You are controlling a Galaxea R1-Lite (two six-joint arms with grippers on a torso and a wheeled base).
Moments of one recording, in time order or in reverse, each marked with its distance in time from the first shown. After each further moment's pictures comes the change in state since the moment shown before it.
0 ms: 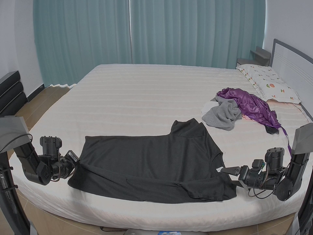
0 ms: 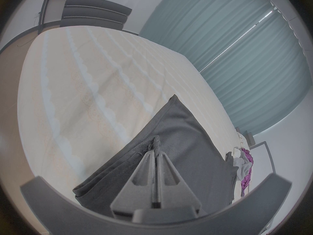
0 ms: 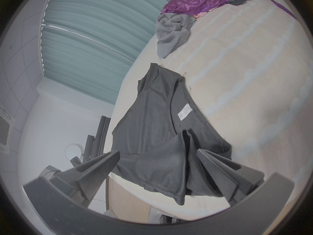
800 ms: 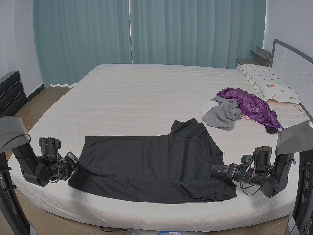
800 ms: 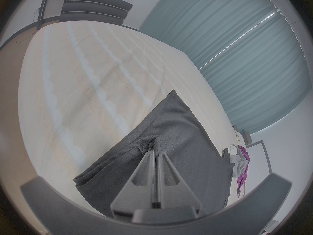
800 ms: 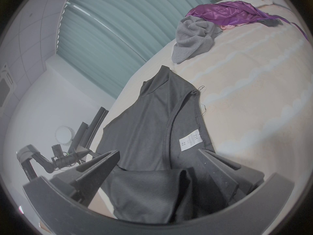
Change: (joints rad) left arm -0.001 -0.022 0.030 0.007 -0.043 -0.017; right arm 0.019 0.192 -0.185 -0.077 -0.043 -0.199
